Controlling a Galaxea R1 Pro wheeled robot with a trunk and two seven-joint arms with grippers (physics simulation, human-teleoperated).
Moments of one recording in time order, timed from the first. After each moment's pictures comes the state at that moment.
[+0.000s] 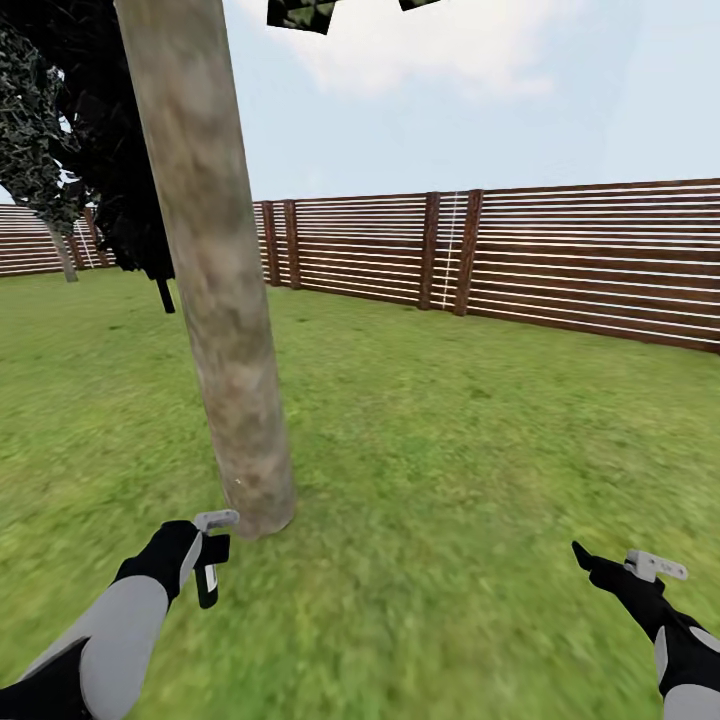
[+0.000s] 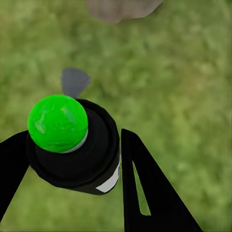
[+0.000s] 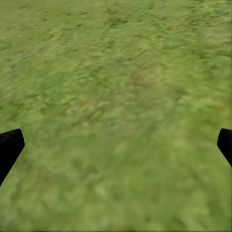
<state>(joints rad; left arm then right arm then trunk) -0.82 0.02 0.60 -0.40 -0.53 0.54 -0.09 -0.59 -0.15 -1.13 -0.65 0.52 -0.10 0.59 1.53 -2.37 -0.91</state>
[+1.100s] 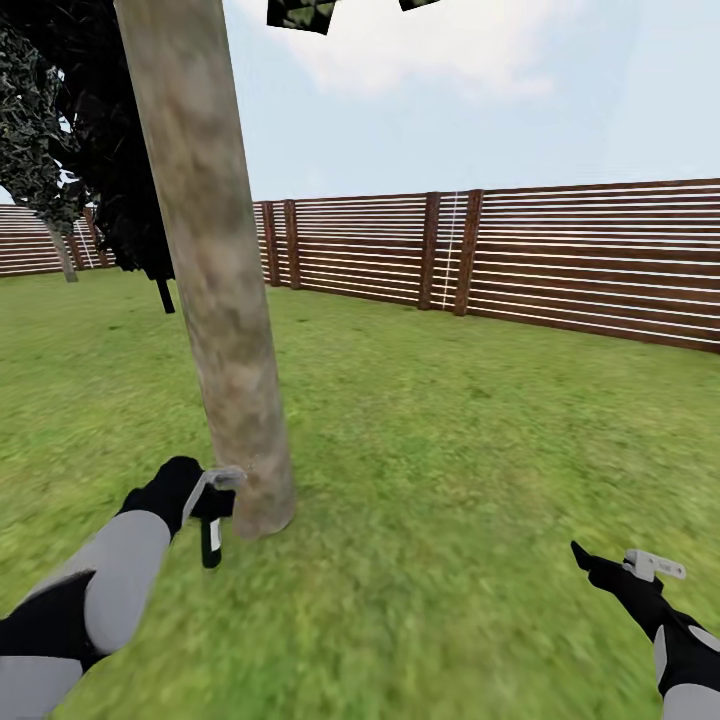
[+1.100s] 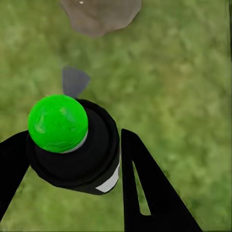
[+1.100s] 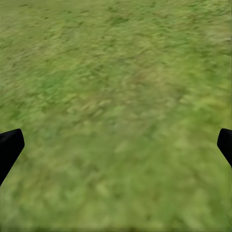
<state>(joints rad) -1.01 0.06 0.41 -0.37 -0.53 0.79 -0.22 -0.59 -0.14 -1.12 -0.65 0.52 -0.10 0.59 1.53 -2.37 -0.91</state>
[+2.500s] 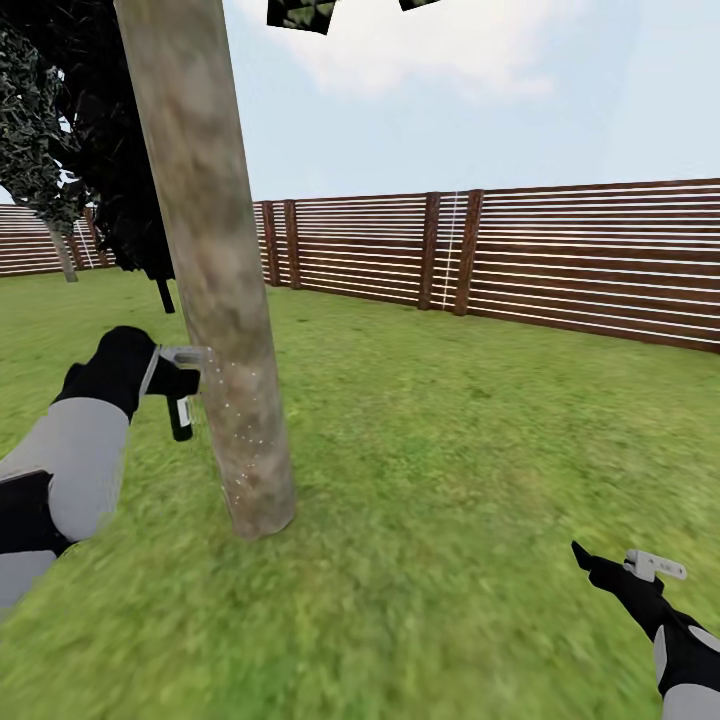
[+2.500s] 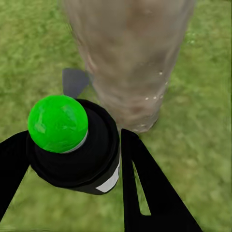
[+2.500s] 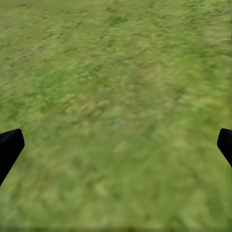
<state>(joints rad) -1.36 0.16 0.26 -0.53 -0.54 0.98 -0.36 -0.59 -0.14 -1.12 -0.65 0.52 -0.10 0.59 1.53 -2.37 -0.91</state>
